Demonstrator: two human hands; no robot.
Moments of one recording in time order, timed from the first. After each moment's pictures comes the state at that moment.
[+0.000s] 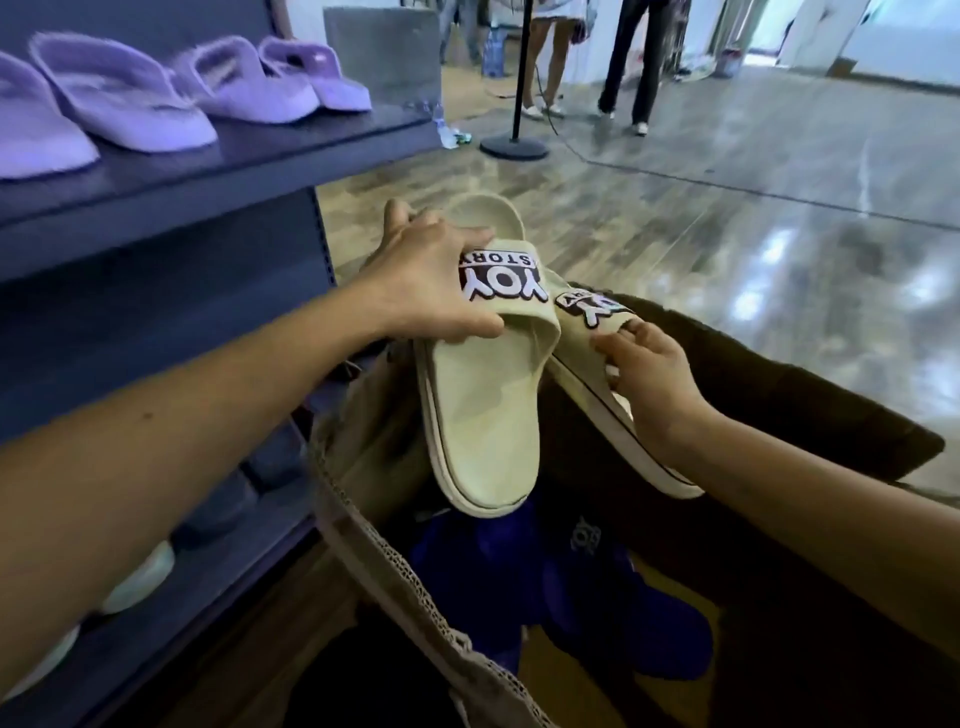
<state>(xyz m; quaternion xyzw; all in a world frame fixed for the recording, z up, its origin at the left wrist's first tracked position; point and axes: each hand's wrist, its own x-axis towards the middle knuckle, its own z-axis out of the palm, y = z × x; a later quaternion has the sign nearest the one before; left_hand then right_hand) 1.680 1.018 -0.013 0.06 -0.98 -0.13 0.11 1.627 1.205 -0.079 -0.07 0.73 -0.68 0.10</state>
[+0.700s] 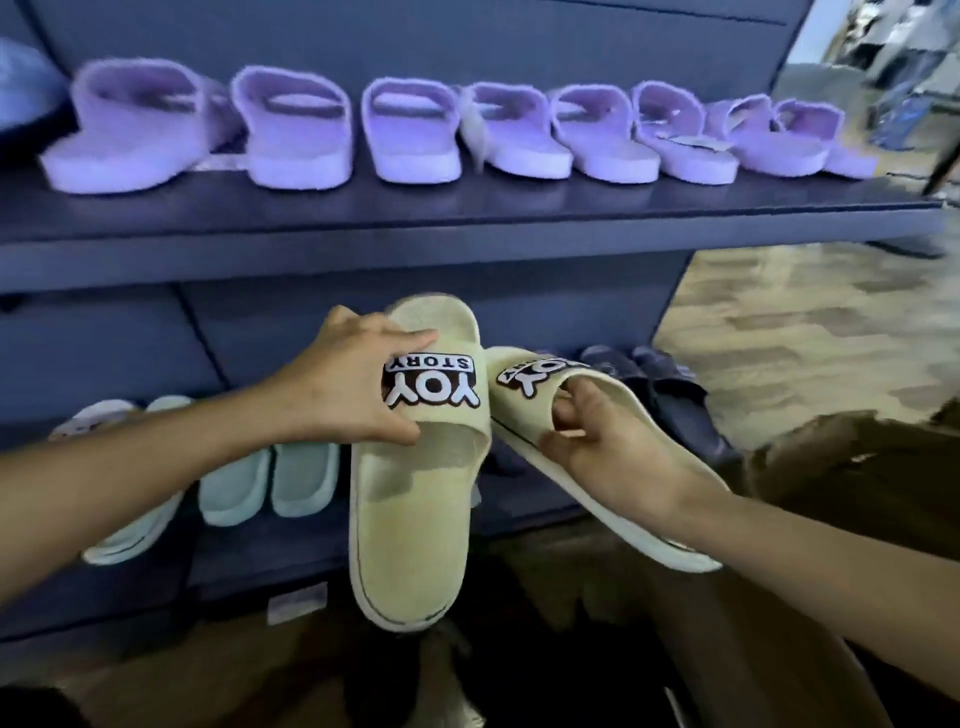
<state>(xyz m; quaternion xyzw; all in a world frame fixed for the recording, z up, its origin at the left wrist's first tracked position) 2.011 0.828 -0.063 0.36 -0.92 -0.14 0.09 1.821 0.964 -0.083 -0.59 0.75 -0.27 0.16</state>
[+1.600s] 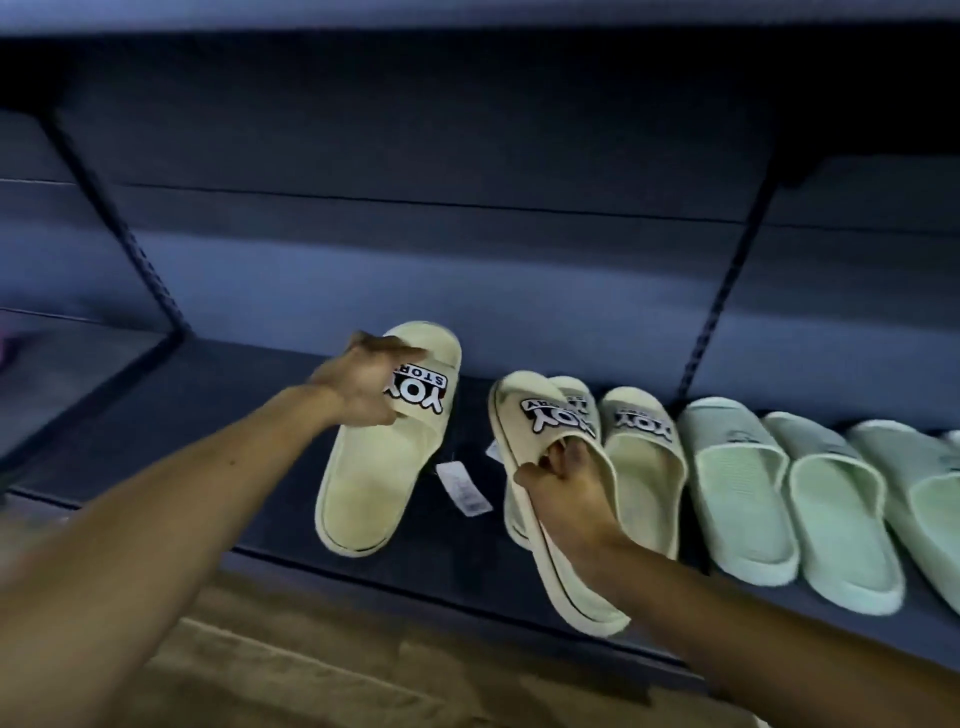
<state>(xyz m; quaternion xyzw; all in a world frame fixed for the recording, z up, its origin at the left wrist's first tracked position) 2.569 0.563 -0.232 0.59 -0.81 -0.06 -0.01 2.360 0.674 -0.277 -0.45 0.66 -0.41 0.43</state>
